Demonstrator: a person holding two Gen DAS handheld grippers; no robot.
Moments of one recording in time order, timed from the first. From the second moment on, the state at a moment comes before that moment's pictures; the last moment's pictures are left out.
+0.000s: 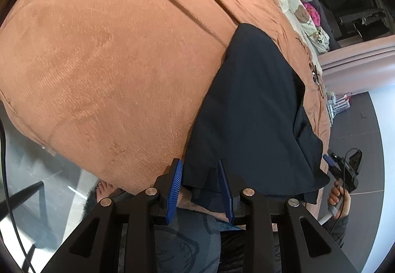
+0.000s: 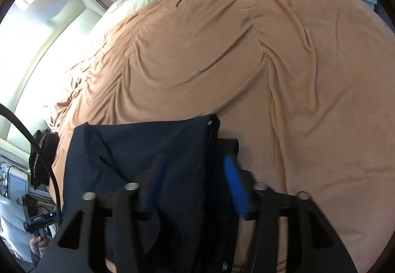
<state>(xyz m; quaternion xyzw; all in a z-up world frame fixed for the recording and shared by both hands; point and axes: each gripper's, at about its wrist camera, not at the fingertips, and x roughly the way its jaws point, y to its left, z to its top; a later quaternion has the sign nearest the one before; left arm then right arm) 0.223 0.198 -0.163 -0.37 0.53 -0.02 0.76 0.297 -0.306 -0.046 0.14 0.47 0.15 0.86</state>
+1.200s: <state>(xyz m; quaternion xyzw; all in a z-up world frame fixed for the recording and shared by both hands) 0.221 0.208 -0.165 -0.39 0.50 -0.01 0.77 0.352 -0.109 -0.077 -0.14 0.54 0.27 0.78</state>
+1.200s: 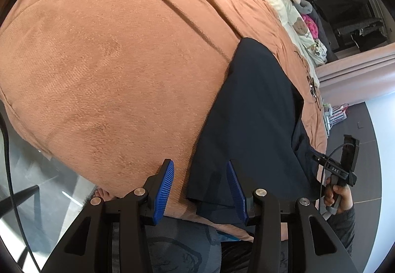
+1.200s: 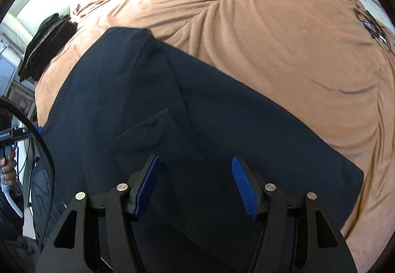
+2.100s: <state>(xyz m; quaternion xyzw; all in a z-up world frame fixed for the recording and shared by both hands) 0.229 0.201 -0.155 -0.38 0.50 -0.01 0.78 0.319 -0.223 -0.033 0.02 0.47 0.11 0.88</state>
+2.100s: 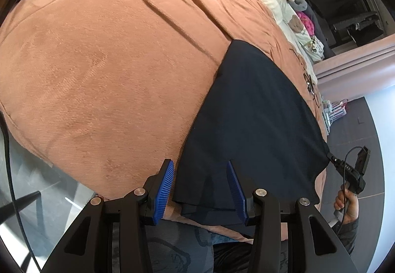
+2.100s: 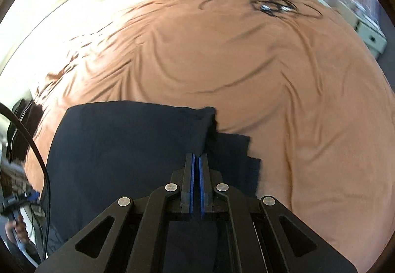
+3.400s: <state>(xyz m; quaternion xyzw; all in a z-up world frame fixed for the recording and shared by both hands) 0.238 0.195 -0.156 -0.37 0.51 -0.01 0.78 0.240 -0.292 -0.054 0.10 0.52 0.16 0.83</state>
